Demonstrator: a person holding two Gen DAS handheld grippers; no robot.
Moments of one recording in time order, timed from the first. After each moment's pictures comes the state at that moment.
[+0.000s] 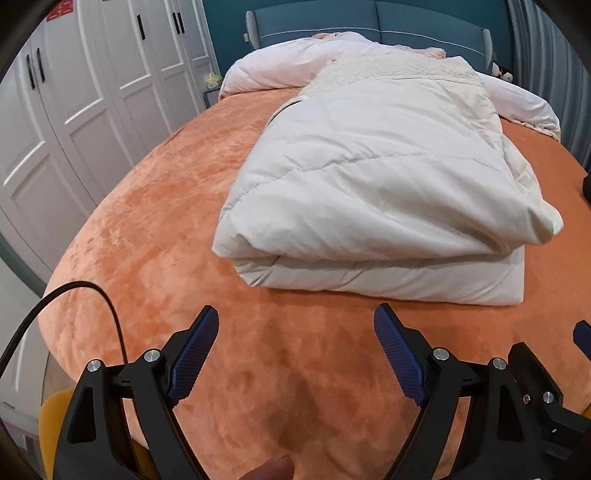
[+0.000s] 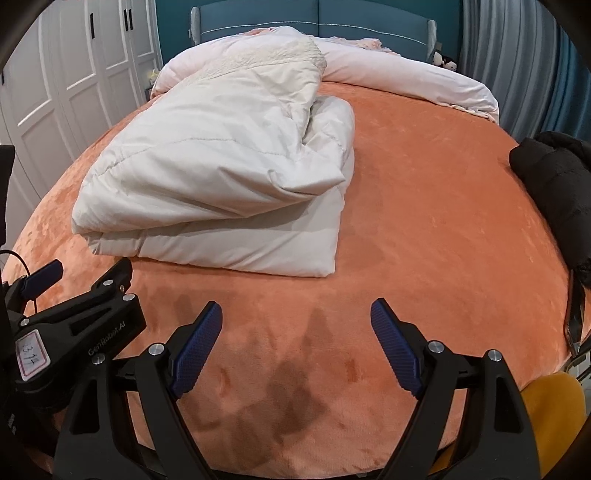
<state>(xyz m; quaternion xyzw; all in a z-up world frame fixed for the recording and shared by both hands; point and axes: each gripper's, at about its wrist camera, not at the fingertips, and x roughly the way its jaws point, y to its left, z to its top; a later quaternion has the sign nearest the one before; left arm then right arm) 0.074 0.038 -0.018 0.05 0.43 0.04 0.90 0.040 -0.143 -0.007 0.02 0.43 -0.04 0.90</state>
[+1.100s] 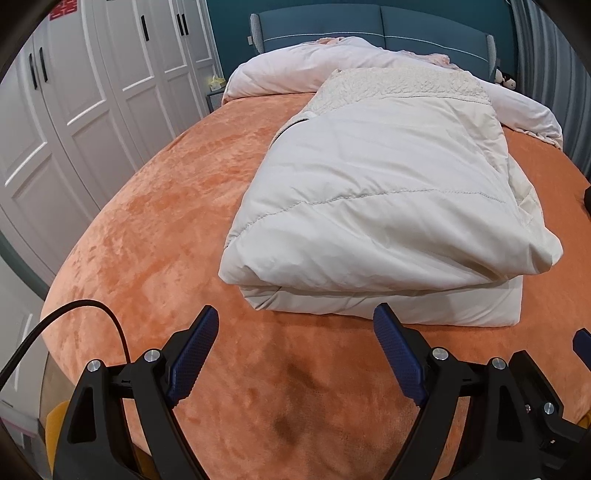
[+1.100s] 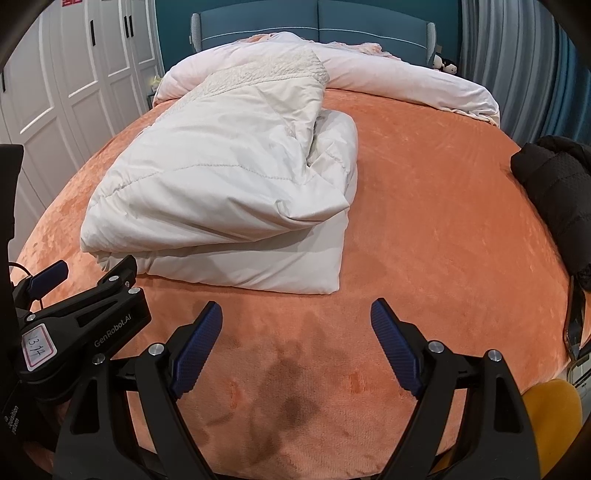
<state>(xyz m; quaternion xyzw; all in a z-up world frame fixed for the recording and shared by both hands) 0.084 0.037 -0.004 0.04 0.42 0.05 0.91 0.041 -0.136 0.006 0.02 0.42 -0.04 0.91</state>
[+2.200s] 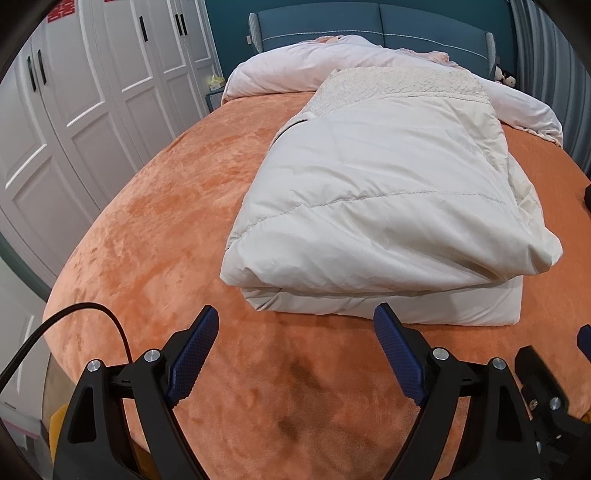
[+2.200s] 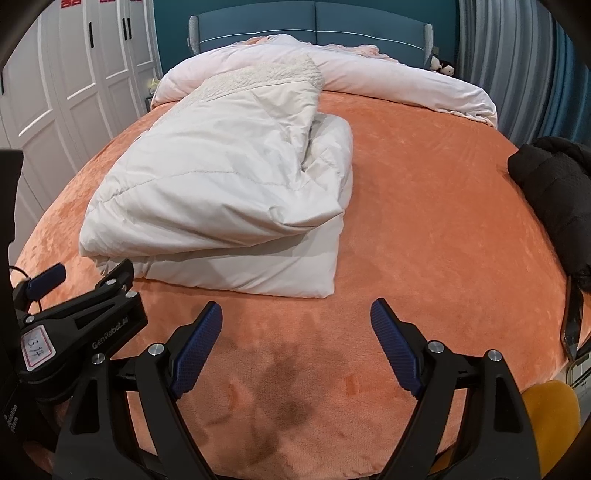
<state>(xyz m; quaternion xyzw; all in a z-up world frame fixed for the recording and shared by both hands) 0.086 0.038 -0.003 0.04 0.42 0.05 0.90 0.040 -0.136 0.009 0.03 0.42 -0.05 0.91</state>
